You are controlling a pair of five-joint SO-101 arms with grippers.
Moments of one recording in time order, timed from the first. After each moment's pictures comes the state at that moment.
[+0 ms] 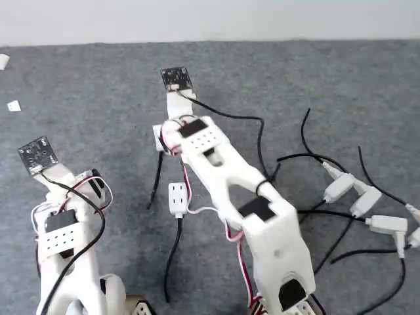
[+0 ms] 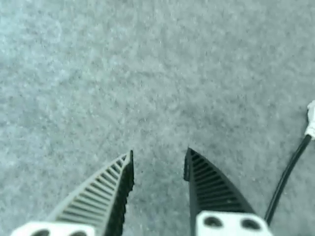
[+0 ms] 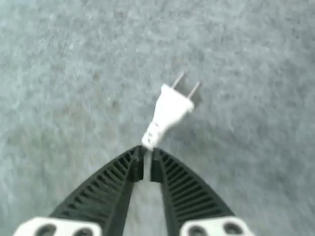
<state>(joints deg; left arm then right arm) -23.7 -40.6 71.5 31.5 16.4 -34.7 38.5 -21.0 46.3 -18.9</state>
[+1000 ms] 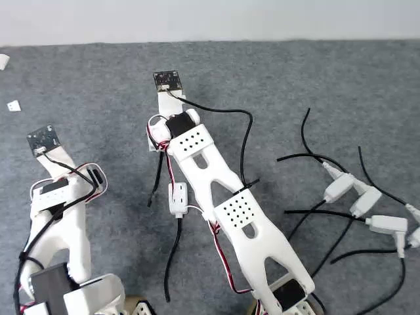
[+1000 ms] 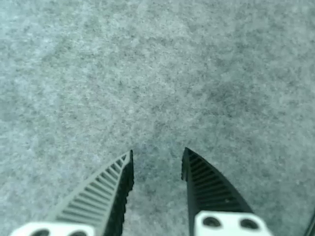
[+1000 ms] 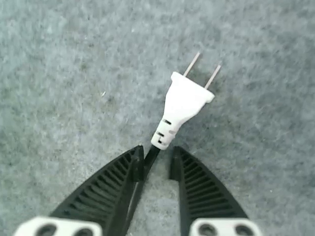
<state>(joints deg) -25.2 -10.2 54.0 34.1 13.7 -36.1 78.9 -88.4 82.5 -21.6</state>
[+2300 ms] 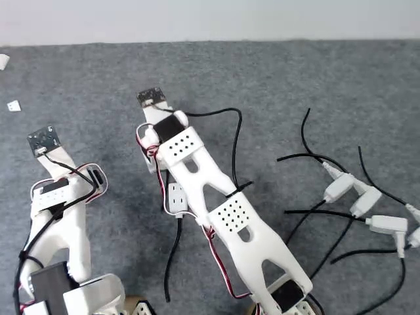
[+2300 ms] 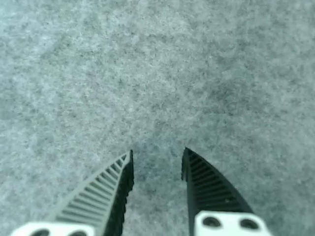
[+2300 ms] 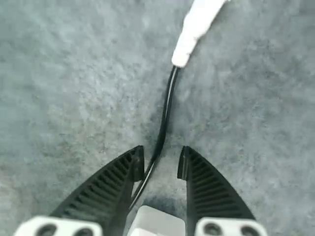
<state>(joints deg) -25.2 -9.7 54.0 34.1 13.7 -40.0 76.9 -88.9 100.1 -14.5</state>
